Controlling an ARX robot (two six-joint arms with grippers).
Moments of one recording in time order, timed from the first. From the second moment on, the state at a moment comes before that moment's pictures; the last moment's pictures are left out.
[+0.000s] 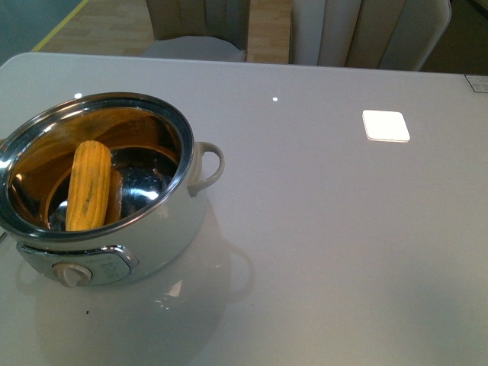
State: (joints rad) left arm 0.00 0.01 0.01 0.00 0.00 -0.01; right arm 0.00 0.01 0.02 0.00 0.00 0.00
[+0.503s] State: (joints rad) left arm 0.00 0.01 0.01 0.00 0.00 -0.01; right arm 0.00 0.01 0.02 0.00 0.00 0.00
